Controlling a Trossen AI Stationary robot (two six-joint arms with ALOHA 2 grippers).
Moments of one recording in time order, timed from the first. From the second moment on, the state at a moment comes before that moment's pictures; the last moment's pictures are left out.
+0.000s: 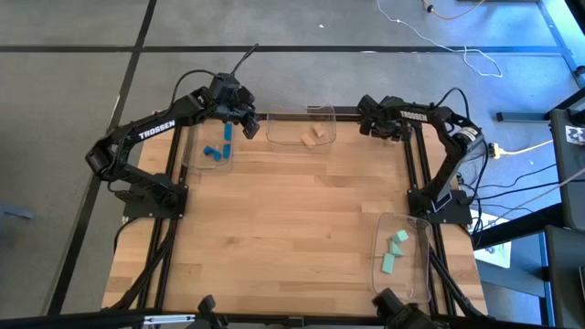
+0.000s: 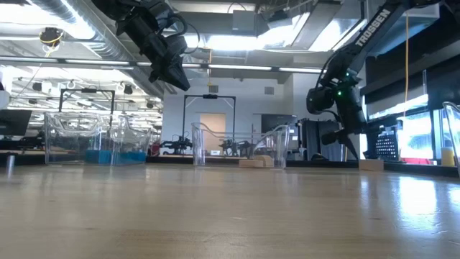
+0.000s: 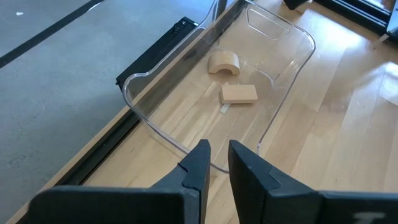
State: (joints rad) left arm 0.75 1.36 1.11 -0.41 0.19 -0.02; right arm -0.92 1.77 1.06 -0.89 0.43 1.01
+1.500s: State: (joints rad) left arm 0.75 1.36 1.11 -0.41 0.18 -0.02; right arm -0.81 1.82 1.27 -1.09 0.28 0.89
